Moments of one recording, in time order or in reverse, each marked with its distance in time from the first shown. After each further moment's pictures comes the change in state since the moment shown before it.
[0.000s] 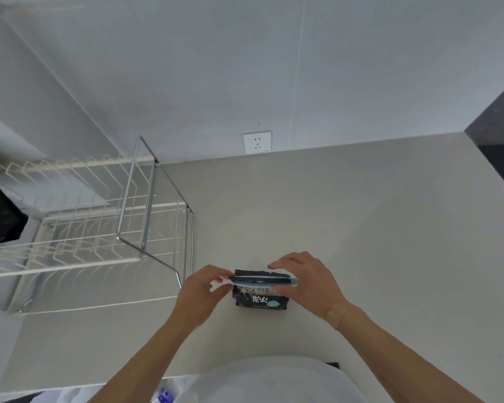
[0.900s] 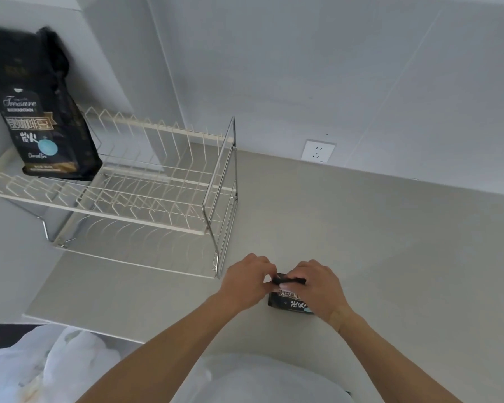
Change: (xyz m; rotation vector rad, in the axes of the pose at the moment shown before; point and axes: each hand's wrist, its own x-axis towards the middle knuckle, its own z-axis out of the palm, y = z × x) left_hand 0.015 0.009 0.006 0.320 -0.080 0.051; right_hand 0.047 -0.042 0.031 -0.056 -0.193 0.039
